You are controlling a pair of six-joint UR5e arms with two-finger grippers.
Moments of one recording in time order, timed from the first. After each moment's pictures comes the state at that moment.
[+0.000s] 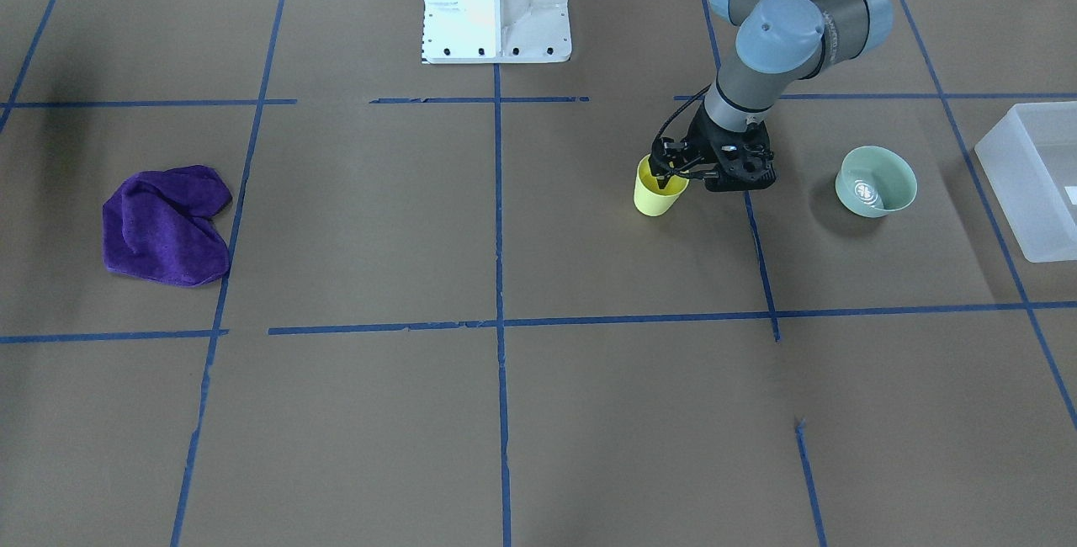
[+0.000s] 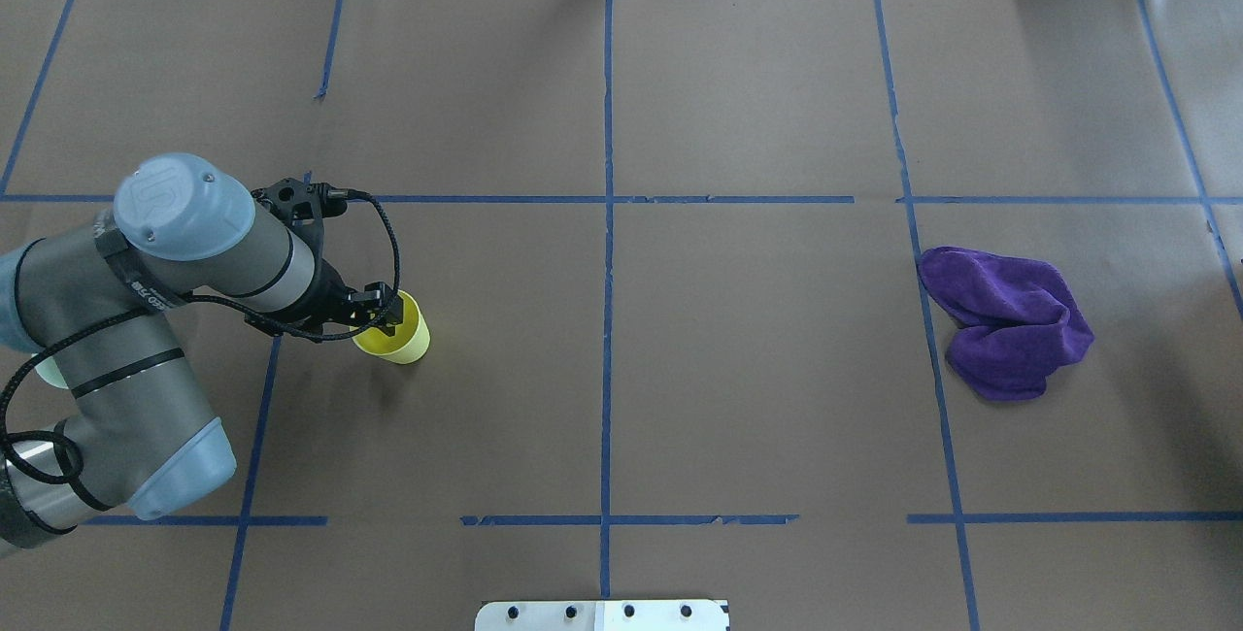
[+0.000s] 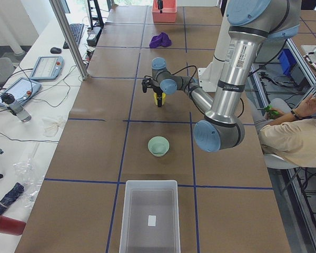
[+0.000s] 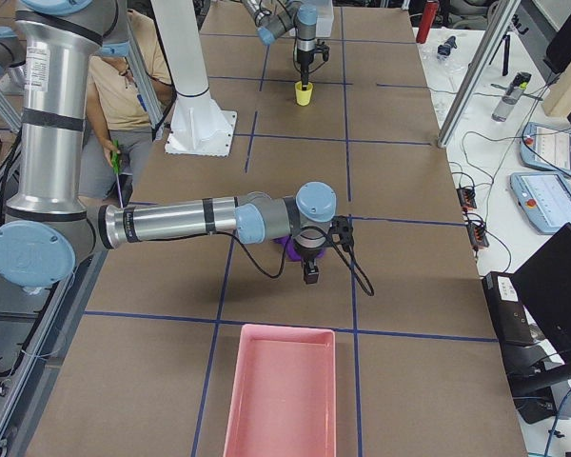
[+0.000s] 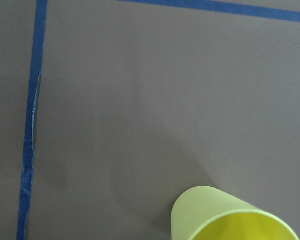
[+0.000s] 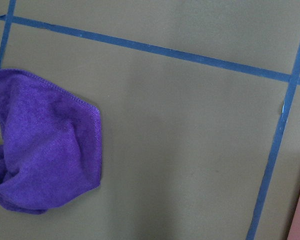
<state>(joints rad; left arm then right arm) -0.62 -1.87 -1.81 -1.80 -2.02 -1.21 1.36 -1.71 1.83 -1.49 2.43 0.07</state>
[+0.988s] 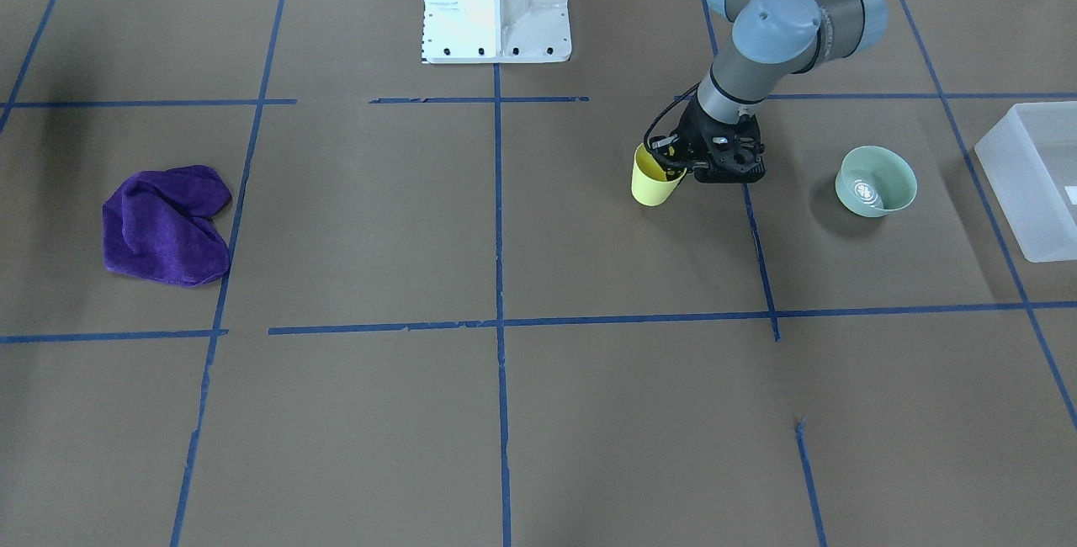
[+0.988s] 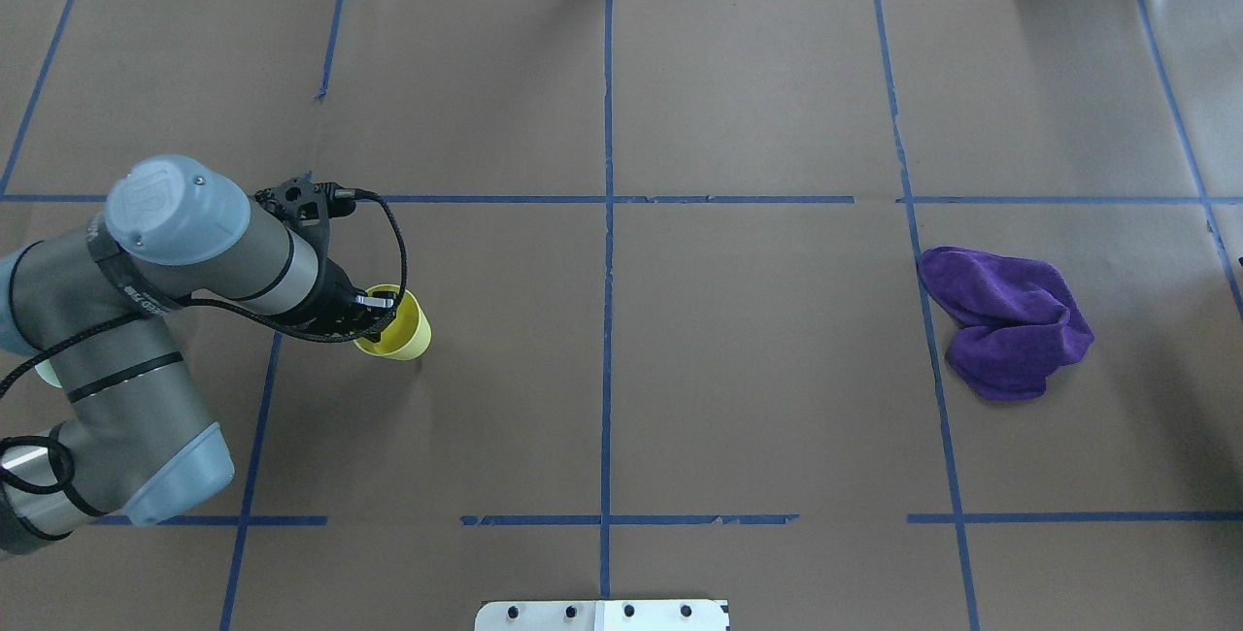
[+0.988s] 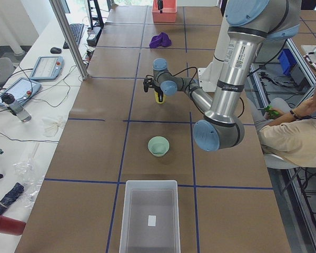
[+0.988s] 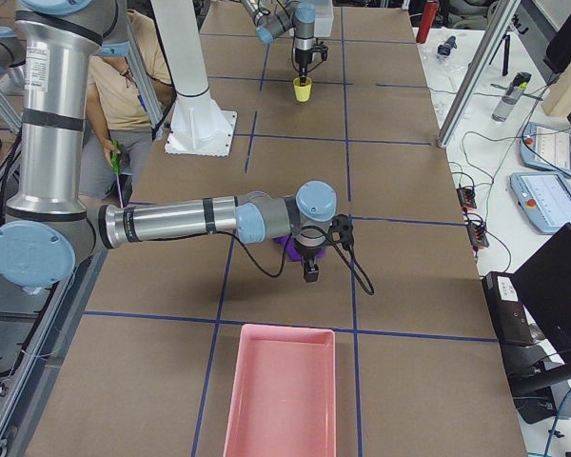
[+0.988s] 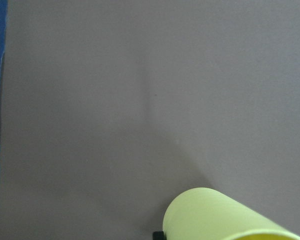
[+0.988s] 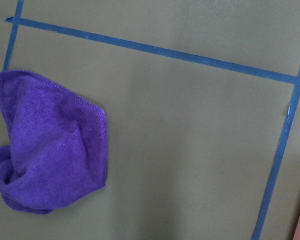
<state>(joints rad) -0.65 -1.85 -1.88 -1.82 -2.03 -1.20 1.36 -1.71 1.84 -1.49 2.44 0.07</state>
